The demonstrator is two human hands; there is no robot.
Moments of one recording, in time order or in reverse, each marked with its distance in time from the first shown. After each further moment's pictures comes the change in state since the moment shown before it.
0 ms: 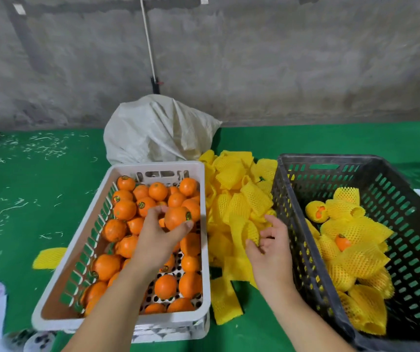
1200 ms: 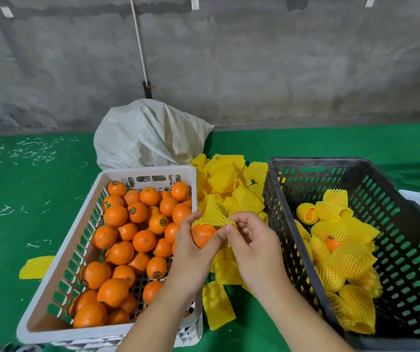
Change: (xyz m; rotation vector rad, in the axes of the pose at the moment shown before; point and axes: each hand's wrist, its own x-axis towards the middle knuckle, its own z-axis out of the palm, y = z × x) left_hand -0.049 0.046 0.072 -0.272 -0.108 -0.048; right_hand -0.002 -0.063 -0.006 0.056 -0.177 -0.221
